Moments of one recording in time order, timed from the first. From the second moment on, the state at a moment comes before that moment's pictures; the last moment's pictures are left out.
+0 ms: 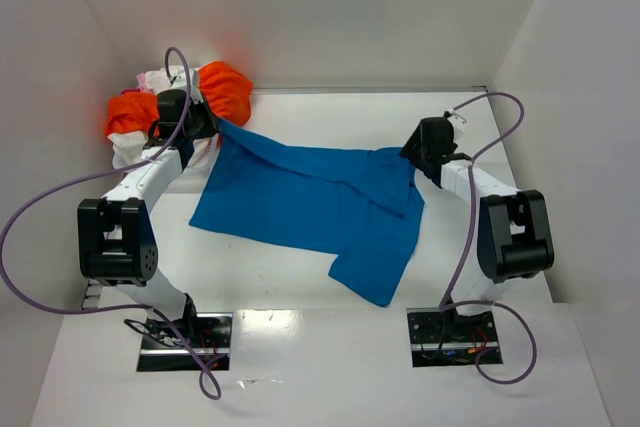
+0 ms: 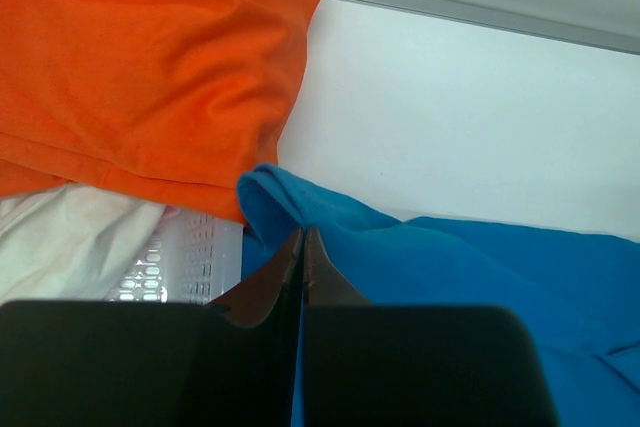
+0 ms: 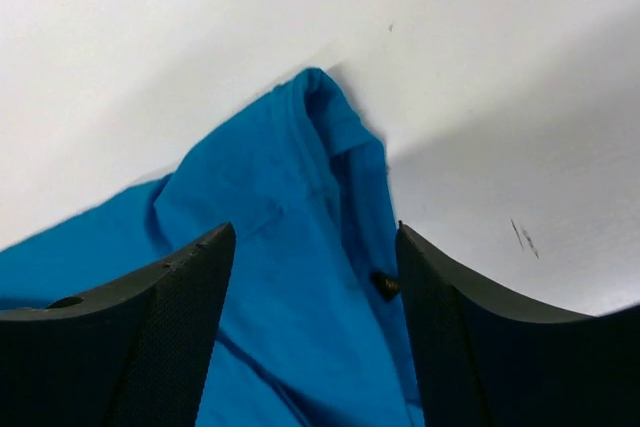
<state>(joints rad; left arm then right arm) 0.02 1.62 1.17 0.05 0.13 -0.27 0.13 1.60 0.96 -0.06 0.25 0.65</state>
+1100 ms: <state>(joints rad) 0.02 1.65 1.18 0.04 0.14 -0.27 0.13 1.86 1.18 -0.12 0.18 0.56</state>
